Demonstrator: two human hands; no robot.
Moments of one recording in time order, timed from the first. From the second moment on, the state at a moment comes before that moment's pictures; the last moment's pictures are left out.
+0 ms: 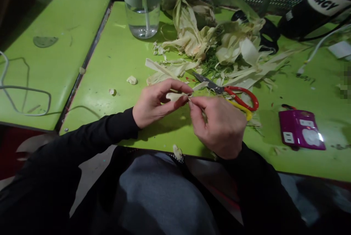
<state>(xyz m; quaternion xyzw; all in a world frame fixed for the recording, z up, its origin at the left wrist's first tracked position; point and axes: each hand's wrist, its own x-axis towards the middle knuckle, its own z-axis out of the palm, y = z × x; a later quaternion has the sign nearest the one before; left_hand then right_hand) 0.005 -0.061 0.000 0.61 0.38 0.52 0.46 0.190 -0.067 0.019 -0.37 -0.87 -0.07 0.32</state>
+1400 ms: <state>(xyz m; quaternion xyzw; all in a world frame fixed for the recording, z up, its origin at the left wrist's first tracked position) 0.005 -0.069 0.002 0.61 0.27 0.51 0.54 0.205 -0.051 0.027 -0.32 -0.77 0.35 0.42</state>
